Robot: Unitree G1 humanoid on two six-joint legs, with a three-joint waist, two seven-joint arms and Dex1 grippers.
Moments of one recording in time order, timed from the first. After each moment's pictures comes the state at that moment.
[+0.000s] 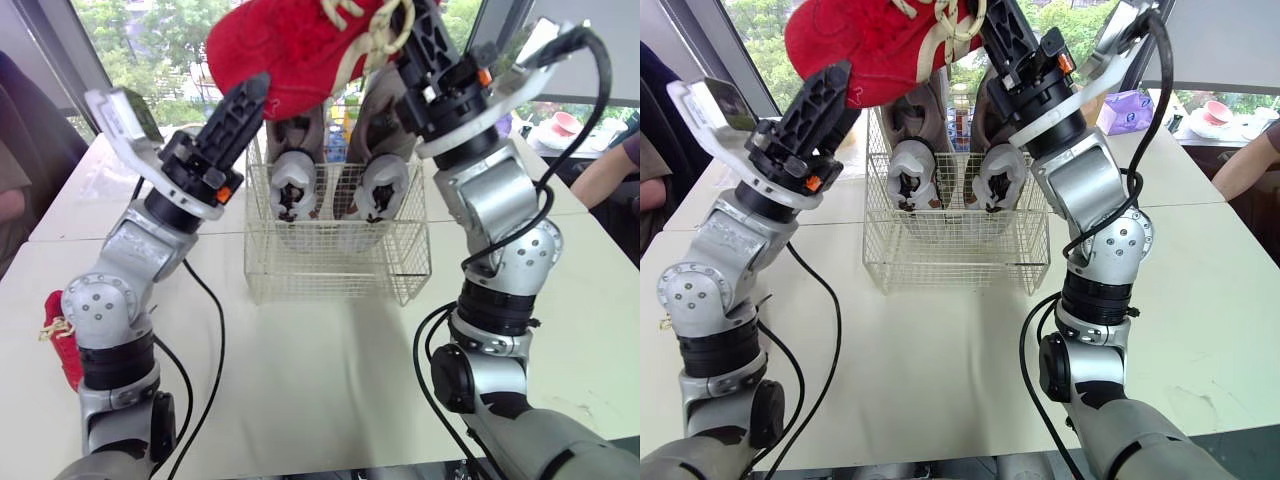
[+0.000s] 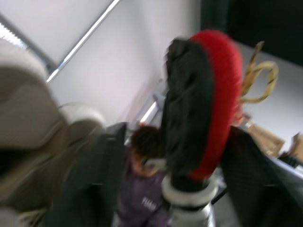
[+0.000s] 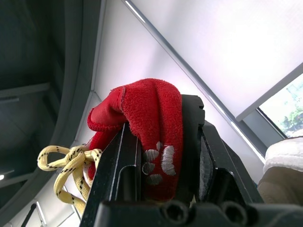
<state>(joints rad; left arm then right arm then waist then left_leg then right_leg) -0.58 0.41 0.28 -0.37 -1.64 0.65 -0.15 -0.93 -0.12 -0.28 -0.21 1.48 0.62 0.05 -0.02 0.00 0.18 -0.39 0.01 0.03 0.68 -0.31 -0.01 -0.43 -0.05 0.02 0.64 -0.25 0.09</state>
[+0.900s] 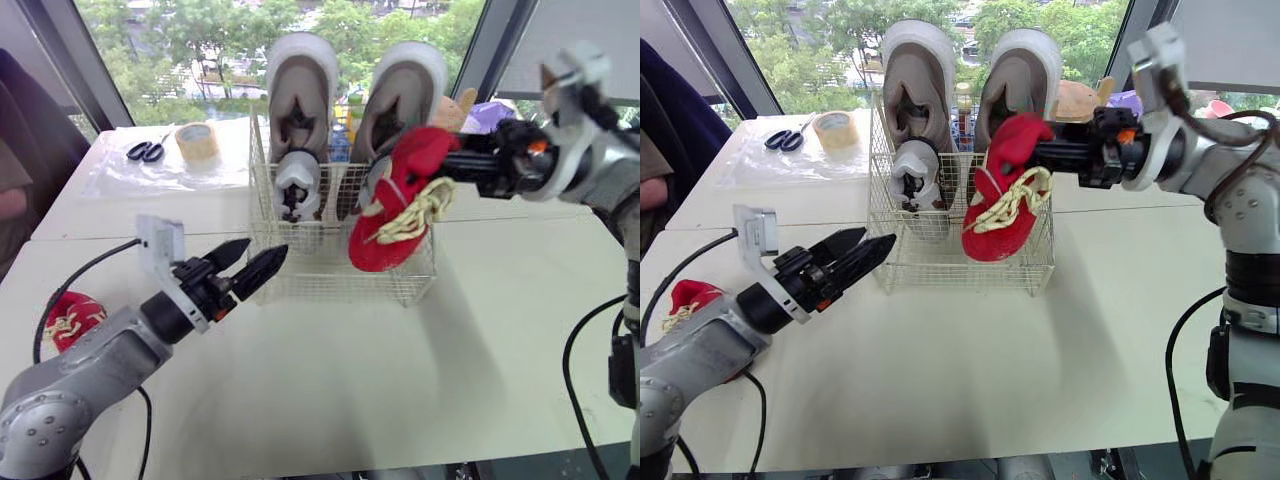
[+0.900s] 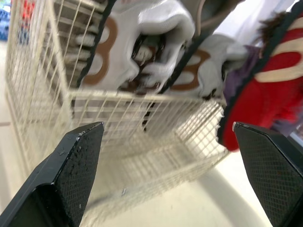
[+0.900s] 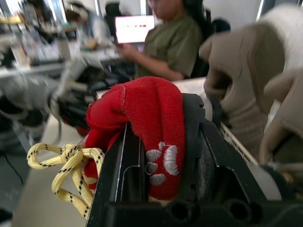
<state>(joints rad) -0.01 0.72 0.28 -0.77 -1.54 0.69 0.05 -0.92 -0.92 -0.04 -0.02 0.89 0.74 1.16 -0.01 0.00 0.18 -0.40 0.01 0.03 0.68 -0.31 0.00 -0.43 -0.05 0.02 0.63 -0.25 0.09</state>
